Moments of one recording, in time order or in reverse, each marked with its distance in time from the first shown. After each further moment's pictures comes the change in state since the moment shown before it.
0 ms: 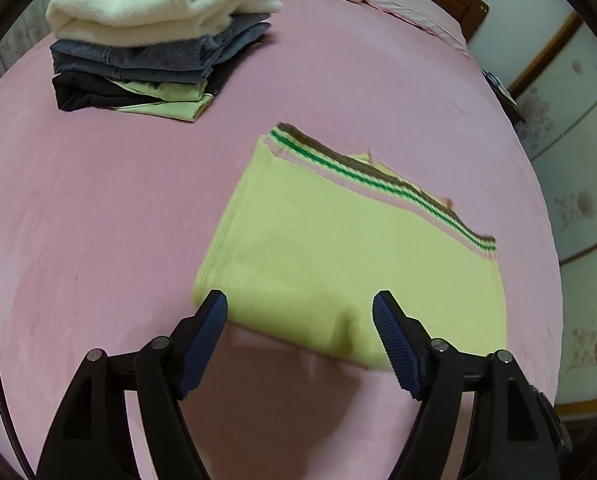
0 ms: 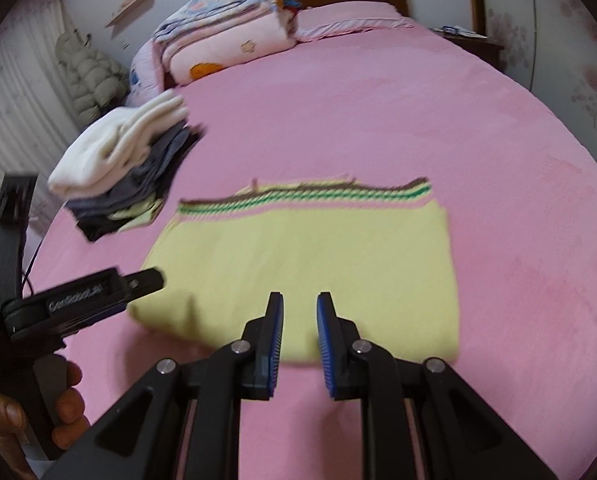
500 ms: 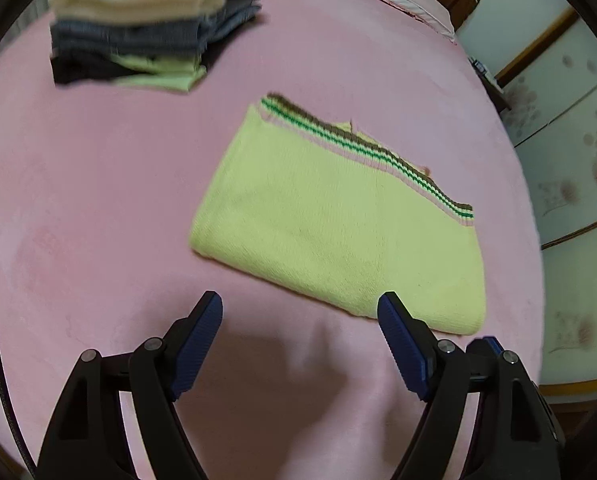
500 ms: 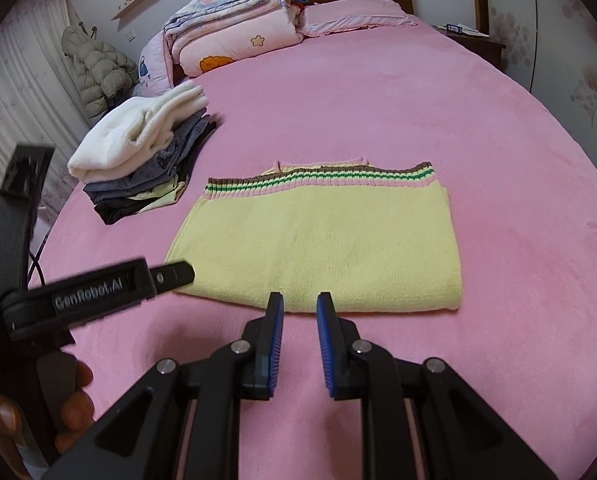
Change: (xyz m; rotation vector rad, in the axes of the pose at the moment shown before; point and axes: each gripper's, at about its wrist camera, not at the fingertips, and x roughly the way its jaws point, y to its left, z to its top) left arm -0.009 0.012 -0.018 -0.041 0.075 -0.111; right arm -0.027 0.019 -0.015 -0.005 0.006 -0.011
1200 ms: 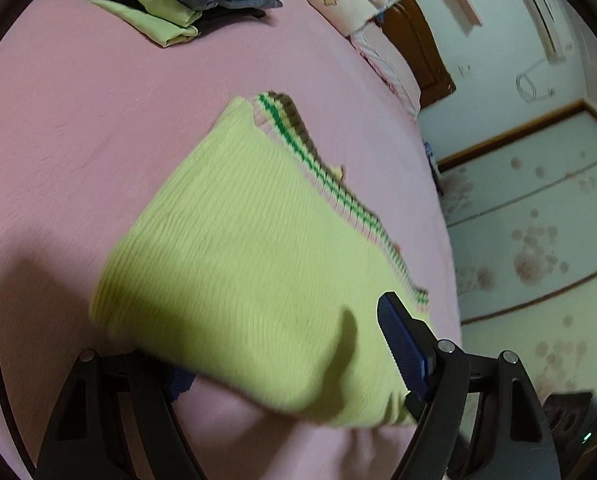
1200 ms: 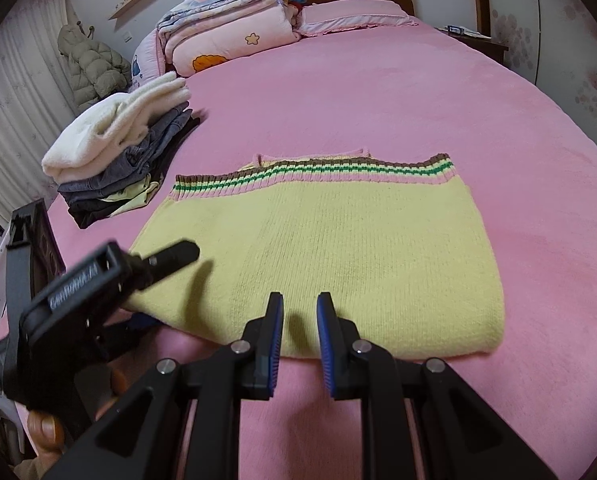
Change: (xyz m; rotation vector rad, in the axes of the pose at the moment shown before) left arm 0.076 0.063 0.020 -0.229 -0.179 -0.406; right arm 0.068 -0.013 0.003 -0.011 -0.023 -0.001
